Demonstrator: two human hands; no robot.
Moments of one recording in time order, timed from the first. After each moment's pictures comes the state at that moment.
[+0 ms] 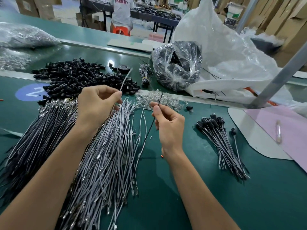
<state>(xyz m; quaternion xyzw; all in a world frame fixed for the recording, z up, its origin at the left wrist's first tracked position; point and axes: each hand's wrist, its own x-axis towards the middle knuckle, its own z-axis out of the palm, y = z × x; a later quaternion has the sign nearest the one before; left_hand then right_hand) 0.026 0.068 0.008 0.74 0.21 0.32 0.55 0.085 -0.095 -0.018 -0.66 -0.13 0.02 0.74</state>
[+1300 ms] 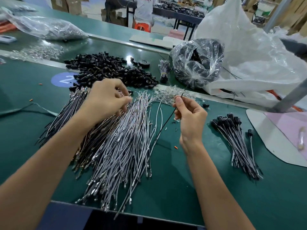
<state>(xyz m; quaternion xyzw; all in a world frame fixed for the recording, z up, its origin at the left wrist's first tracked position) -0.020 0.078 0.028 0.87 0.23 0.18 0.39 0.088 -0.101 -0.011 -0.61 -0.12 0.01 0.78</state>
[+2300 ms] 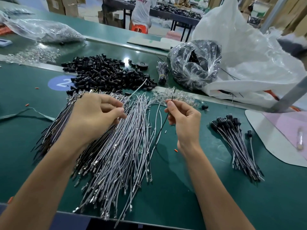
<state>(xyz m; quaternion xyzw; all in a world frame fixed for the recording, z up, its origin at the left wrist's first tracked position) -0.053 0.060 0.024 0.80 0.26 0.23 0.49 0.084 -0.097 -0.015 -0.63 -0.17 0.05 0.76</state>
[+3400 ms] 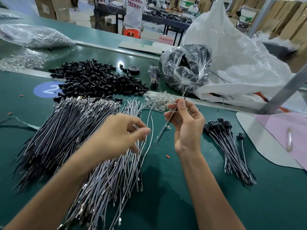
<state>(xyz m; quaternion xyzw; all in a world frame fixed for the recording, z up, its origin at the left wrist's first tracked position) -0.028 0.017 0.022 0.86 0.14 0.06 0.48 0.090 -0.109 -0.002 -0.50 -0.15 0.03 0.85</state>
